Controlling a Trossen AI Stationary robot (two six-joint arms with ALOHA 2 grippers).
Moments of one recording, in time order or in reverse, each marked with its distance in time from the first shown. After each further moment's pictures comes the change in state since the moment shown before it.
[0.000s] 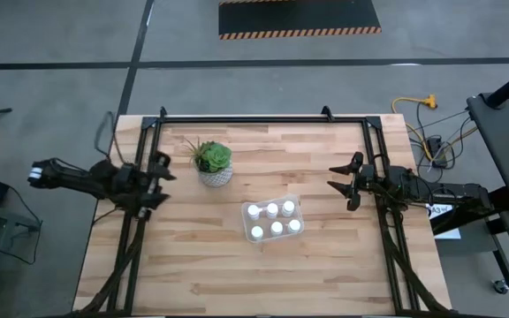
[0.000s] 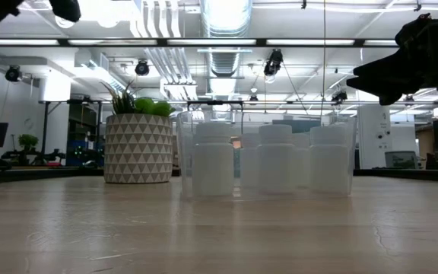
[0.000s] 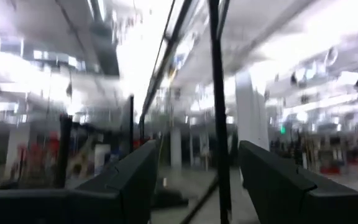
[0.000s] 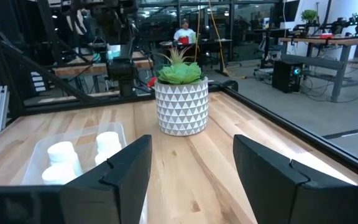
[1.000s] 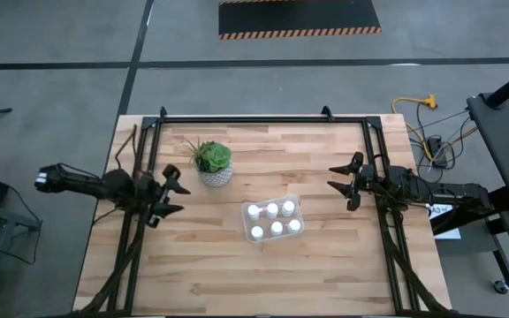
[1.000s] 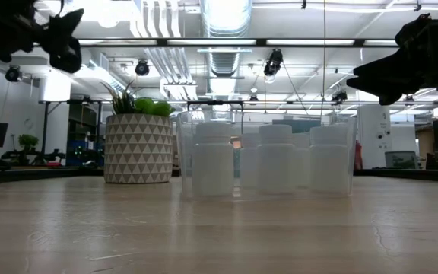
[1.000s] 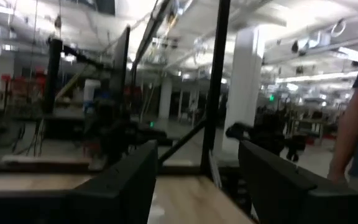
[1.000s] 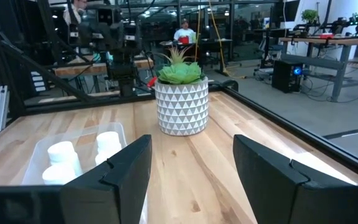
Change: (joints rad) left arm 0.001 -0.146 -0.184 -0.249 0.021 -0.138; right arm 0.001 0.000 0.000 0.000 0.000 -0.001
